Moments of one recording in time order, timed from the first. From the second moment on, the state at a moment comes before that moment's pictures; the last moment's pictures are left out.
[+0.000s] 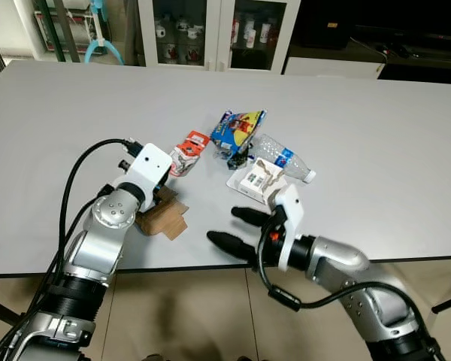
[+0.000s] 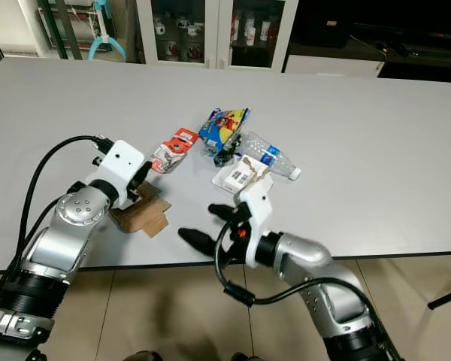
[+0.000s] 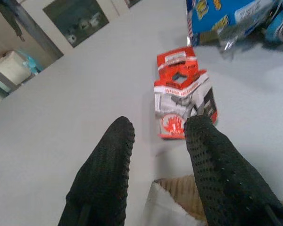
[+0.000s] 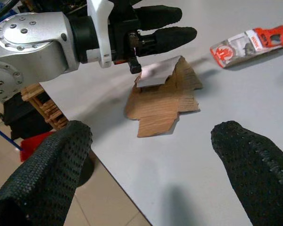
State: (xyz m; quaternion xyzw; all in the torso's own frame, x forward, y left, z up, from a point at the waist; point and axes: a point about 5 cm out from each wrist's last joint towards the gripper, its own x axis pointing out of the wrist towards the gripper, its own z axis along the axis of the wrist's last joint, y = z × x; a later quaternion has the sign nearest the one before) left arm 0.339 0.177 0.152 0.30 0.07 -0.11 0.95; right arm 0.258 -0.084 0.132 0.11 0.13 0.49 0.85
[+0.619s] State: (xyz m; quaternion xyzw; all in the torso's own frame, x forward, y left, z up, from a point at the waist) left arm 0.336 0.188 0.151 0.30 0.13 -0.12 0.94; right arm 0.257 -0.082 0.134 0.11 0.12 0.49 0.85
